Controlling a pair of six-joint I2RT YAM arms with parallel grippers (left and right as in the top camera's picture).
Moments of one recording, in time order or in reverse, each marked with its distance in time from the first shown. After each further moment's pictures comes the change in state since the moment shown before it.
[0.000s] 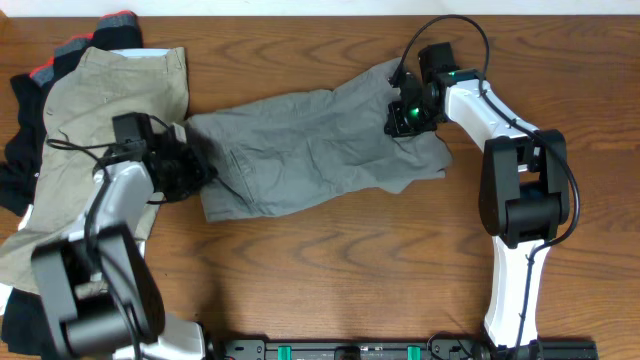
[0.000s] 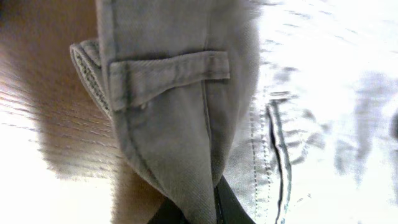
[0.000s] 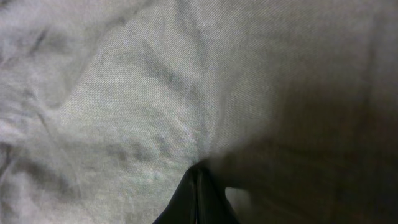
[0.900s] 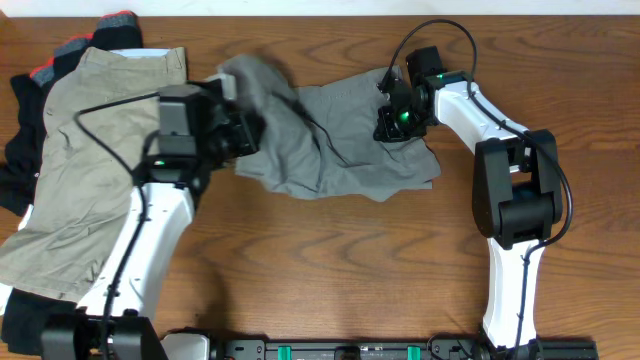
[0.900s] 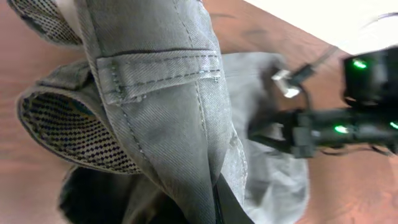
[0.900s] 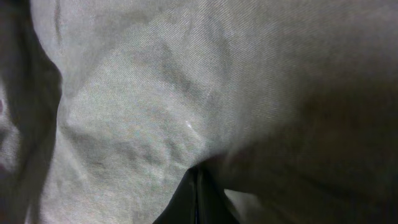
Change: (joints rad) left arm -0.362 -0.236 -0.001 0.310 -0.023 -0.113; right arm 0.044 0.005 0.000 -0.019 -0.032 0.037
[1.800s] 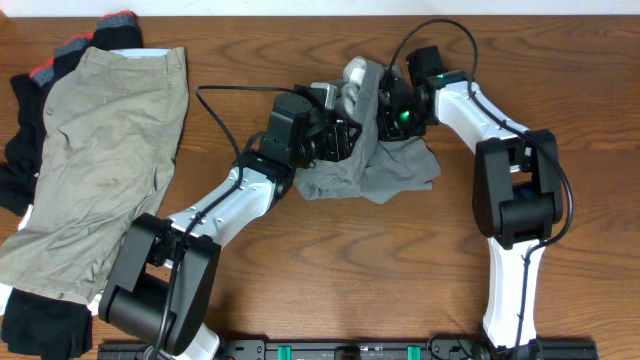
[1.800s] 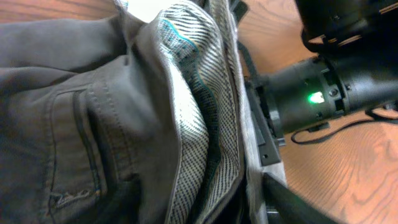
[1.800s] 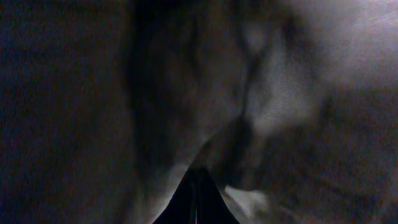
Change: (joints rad) left arm -0.335 0.313 0.000 0.434 -0.094 -0.064; right arm -0.008 -0.007 0.000 0.009 -0.033 0.003
